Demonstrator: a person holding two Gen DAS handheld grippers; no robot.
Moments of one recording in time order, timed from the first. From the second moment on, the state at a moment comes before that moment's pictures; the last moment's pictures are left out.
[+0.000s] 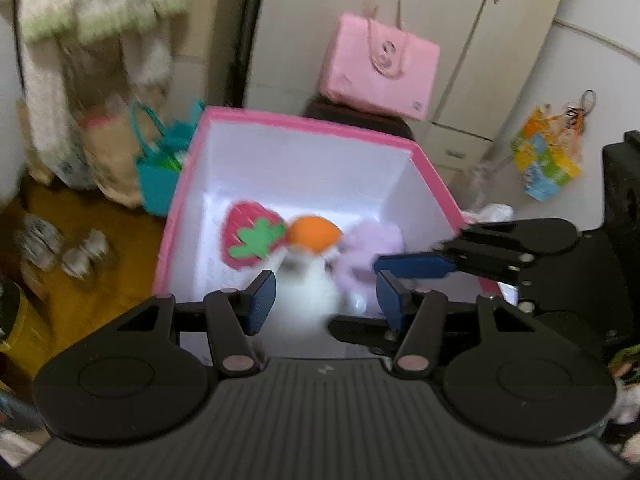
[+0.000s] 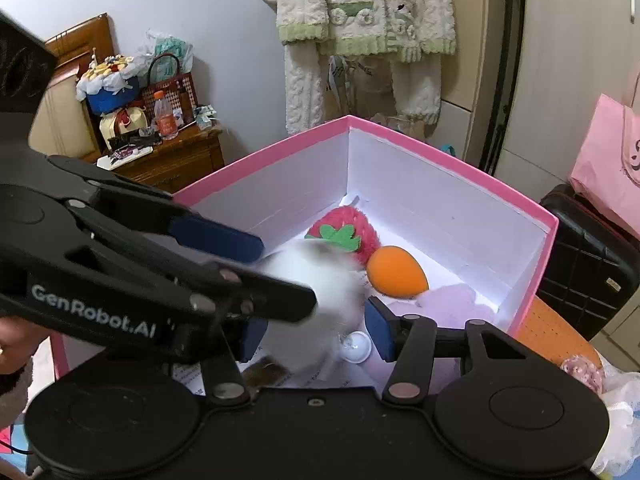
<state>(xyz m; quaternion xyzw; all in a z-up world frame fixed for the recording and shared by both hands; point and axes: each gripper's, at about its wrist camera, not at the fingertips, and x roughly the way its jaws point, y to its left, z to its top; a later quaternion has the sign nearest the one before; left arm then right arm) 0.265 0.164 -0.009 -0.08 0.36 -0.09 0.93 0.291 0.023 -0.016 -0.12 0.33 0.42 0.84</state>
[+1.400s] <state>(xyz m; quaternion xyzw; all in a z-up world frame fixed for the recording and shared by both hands) 0.081 0.068 0.082 0.06 0.30 -0.23 0.92 0.102 -0.143 0.058 -0.10 0.24 0.34 0.90</state>
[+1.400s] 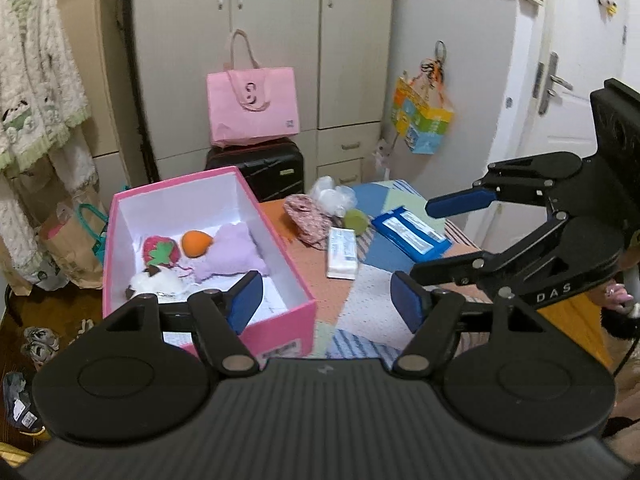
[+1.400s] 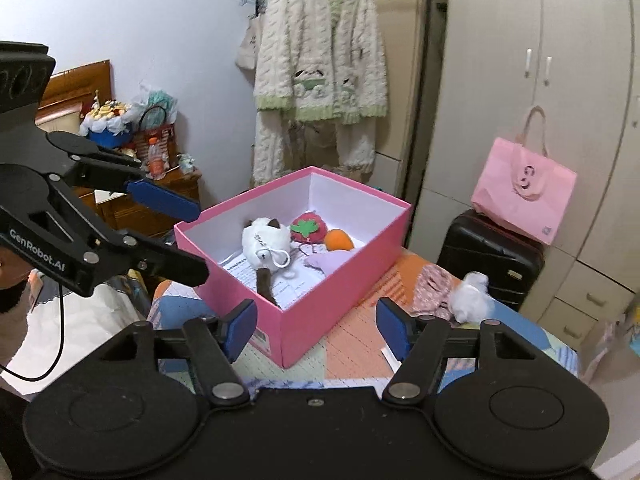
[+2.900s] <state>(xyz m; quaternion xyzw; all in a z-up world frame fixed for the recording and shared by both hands) 0.219 -0.096 -0.044 0.01 0.33 -0.26 0.91 0.212 -0.281 -0.104 0.04 0.28 0.18 0.94</state>
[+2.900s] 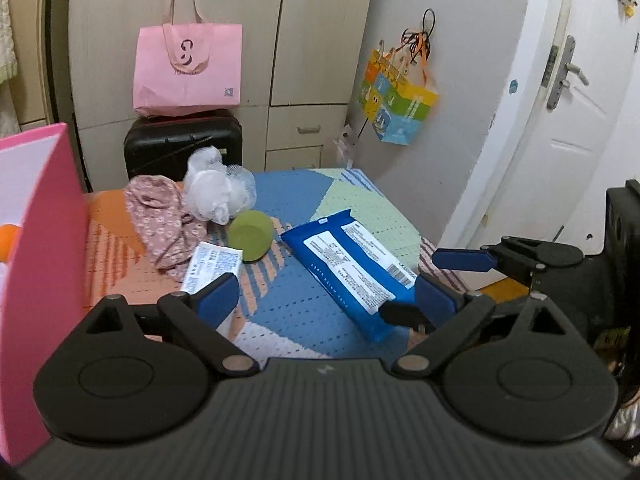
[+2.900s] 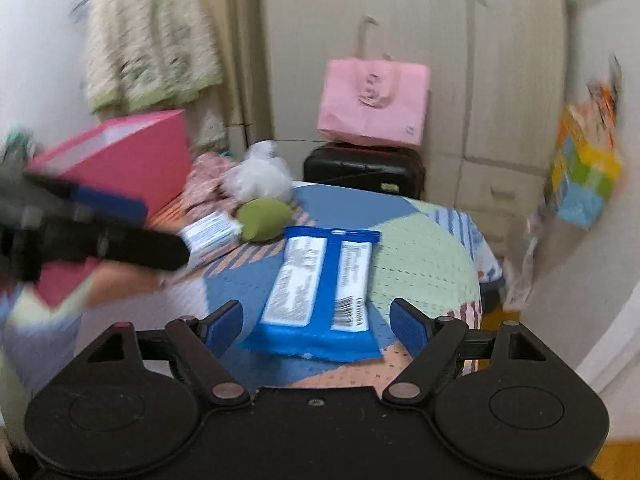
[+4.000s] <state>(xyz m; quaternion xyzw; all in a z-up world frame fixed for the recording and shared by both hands) 0.264 -0.132 -0.097 -0.05 0.40 -0.28 0.87 0.234 -0.255 -0.127 -0.01 0.30 0.20 0.93</state>
